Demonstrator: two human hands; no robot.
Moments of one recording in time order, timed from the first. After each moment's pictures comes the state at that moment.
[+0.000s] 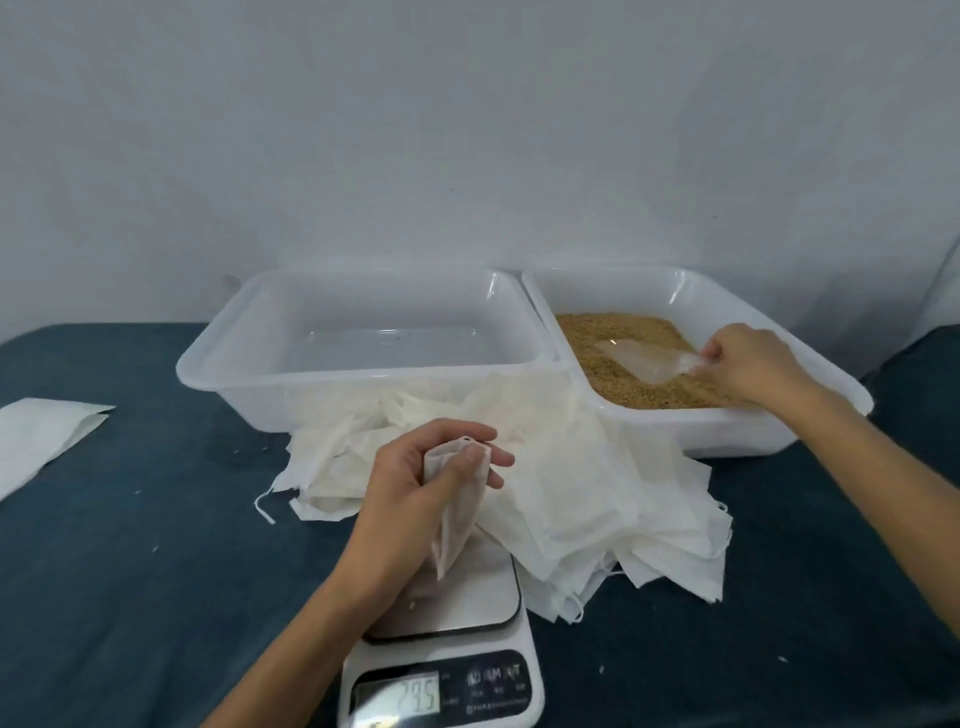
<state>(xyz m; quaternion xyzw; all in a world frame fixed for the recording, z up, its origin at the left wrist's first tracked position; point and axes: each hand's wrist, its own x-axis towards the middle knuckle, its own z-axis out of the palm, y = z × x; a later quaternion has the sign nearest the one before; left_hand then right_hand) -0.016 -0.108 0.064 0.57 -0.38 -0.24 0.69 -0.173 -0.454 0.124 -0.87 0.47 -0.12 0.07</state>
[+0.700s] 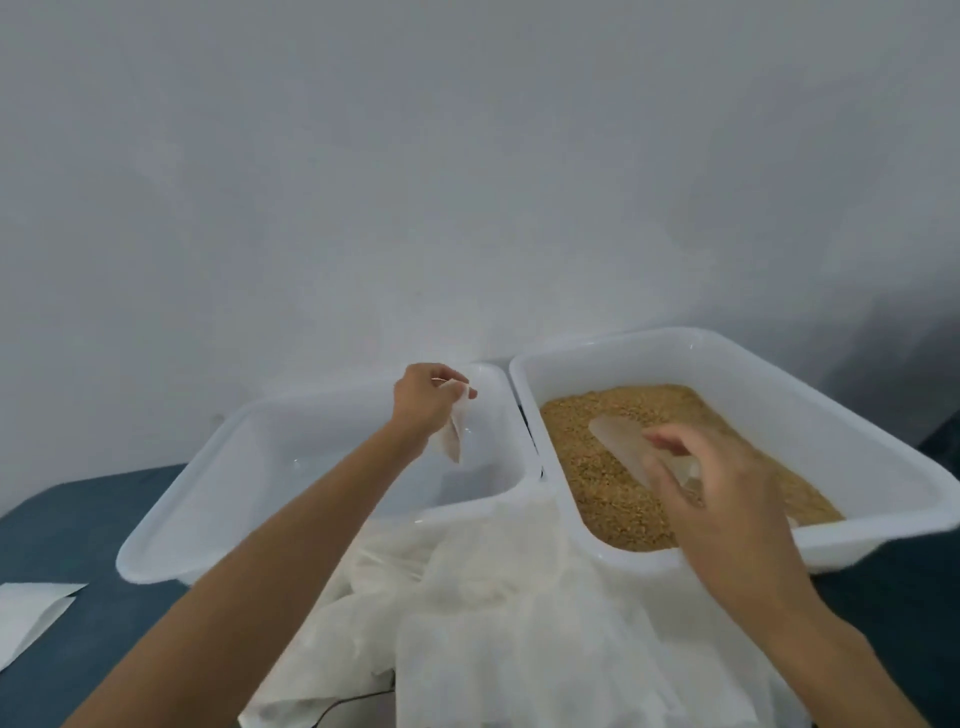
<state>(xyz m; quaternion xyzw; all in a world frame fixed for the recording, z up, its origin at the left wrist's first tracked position) 0.139 -0.326 0.135 0.78 -0.32 -0.12 0.52 -0.155 -0.387 0.089 -0.82 0.31 -0.44 0.20</state>
